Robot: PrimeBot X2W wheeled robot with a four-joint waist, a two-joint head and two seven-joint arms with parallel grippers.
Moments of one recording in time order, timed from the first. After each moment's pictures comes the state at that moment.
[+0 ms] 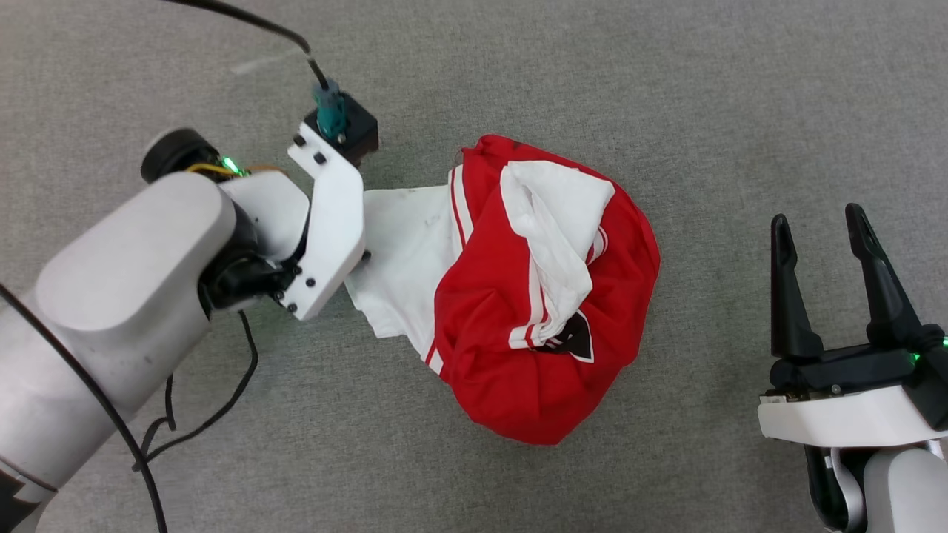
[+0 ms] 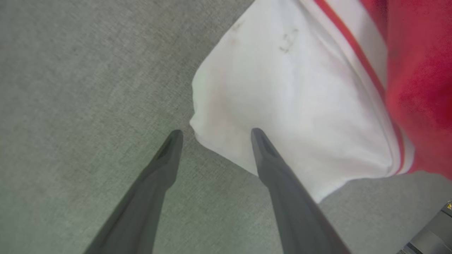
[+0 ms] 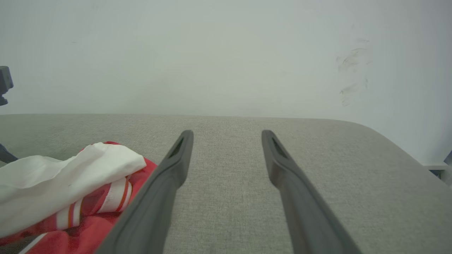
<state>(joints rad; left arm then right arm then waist) -1.11 0.63 -1.04 0.30 -0.93 -0.13 0.84 -0.14 -0.05 -0.02 -0.10 0.06 0.13 -0.26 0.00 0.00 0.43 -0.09</state>
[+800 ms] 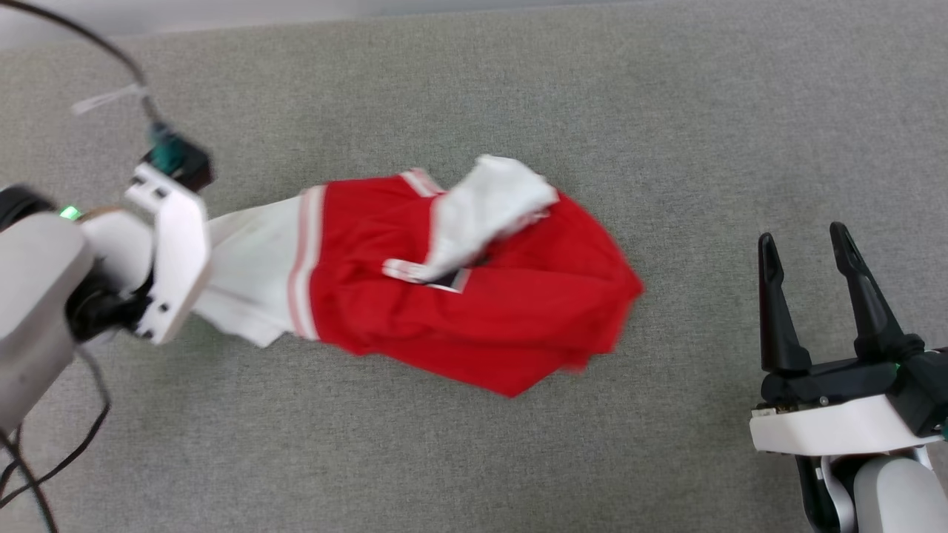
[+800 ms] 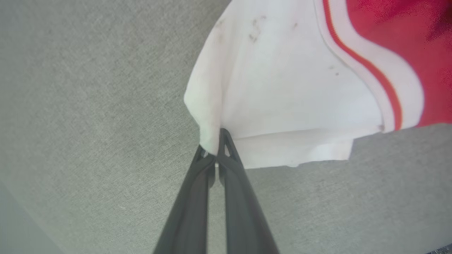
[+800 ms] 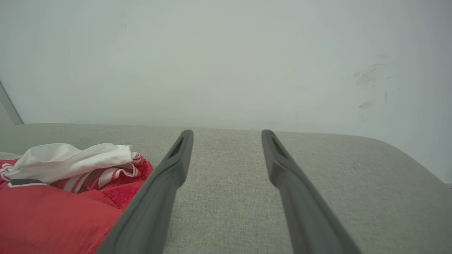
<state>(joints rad) -1.13 0.81 -1.25 0.50 -1.02 -0.13 0.67 -0.13 -0.05 -0.02 -0.07 0.05 0.13 -0.26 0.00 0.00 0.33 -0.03</state>
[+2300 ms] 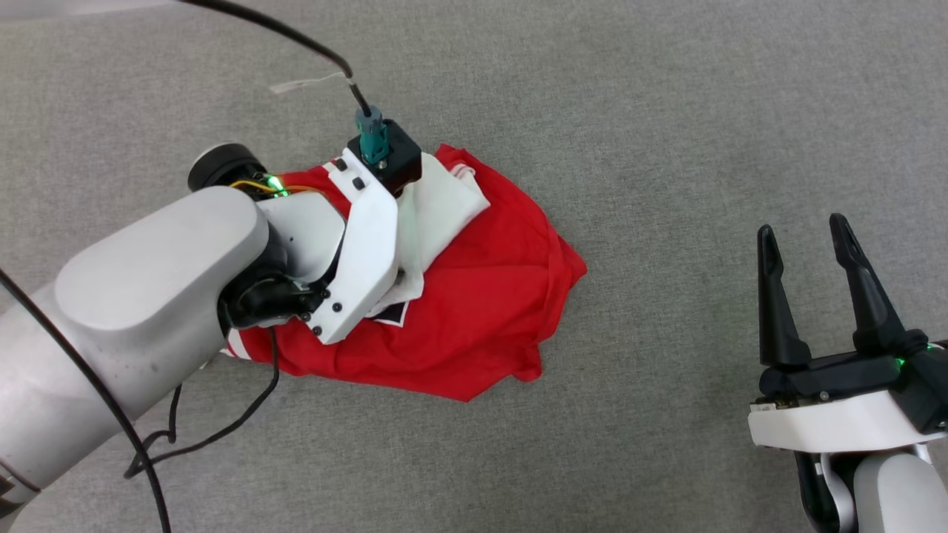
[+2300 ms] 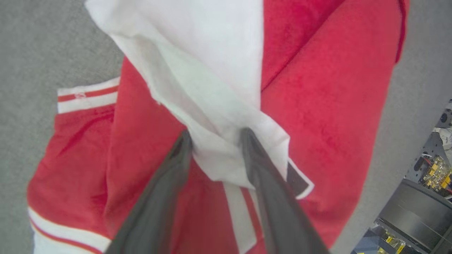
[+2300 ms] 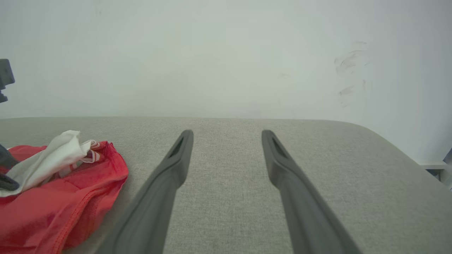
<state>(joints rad) -1.21 0.66 -1.28 0.21 -1.11 -0.13 0.76 -0.13 -0.05 -0.01 -0.09 0.07 0.13 -0.26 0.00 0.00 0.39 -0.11</state>
